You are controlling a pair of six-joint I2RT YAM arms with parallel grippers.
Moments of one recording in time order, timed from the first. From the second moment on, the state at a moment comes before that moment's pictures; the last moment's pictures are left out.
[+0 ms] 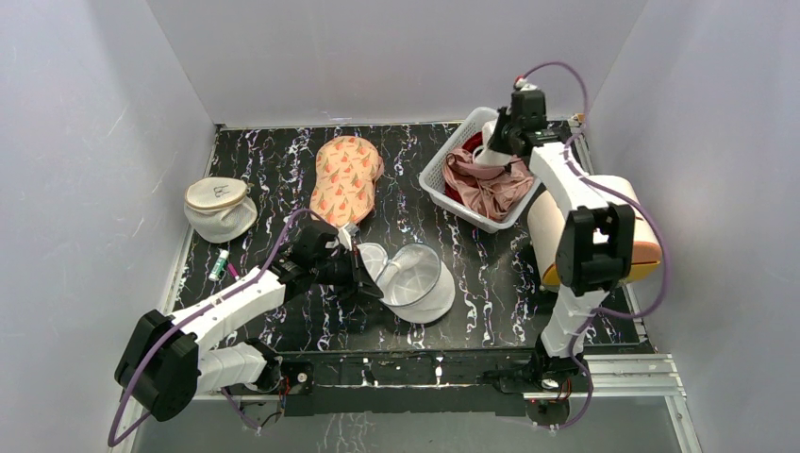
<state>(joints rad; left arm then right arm) -0.62 1.15 0.60 -0.31 0.53 -0.90 0.11 1.80 1.64 -0.38 0.00 0.32</state>
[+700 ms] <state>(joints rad) -0.62 1.20 0.64 -0.31 0.53 -0.86 0.12 1.70 1.48 -0.47 -0.13 0.37</state>
